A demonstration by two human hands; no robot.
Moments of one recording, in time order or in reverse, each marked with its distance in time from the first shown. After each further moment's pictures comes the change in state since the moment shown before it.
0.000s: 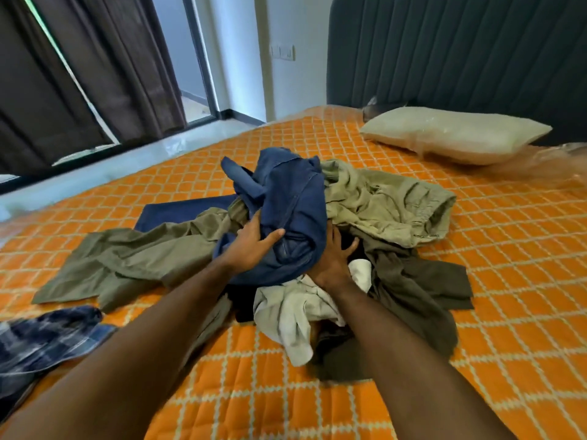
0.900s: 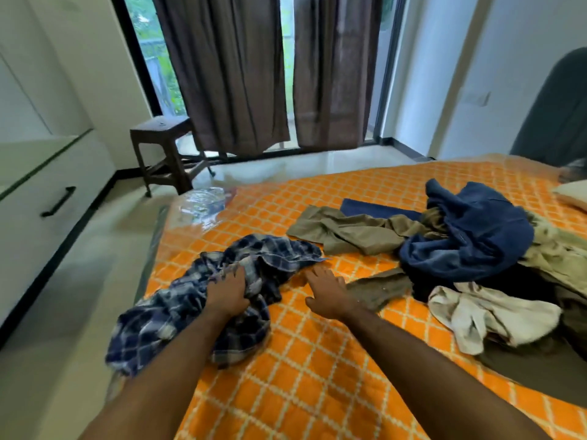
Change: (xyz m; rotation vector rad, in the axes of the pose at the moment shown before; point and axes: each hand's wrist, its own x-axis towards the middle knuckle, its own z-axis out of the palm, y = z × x) left_hand -0.470 -0.105 -0.251 0.835 0.061 -0.805; right_hand -0.266 -0.341 0.006 -0.049 -0.254 -0.838
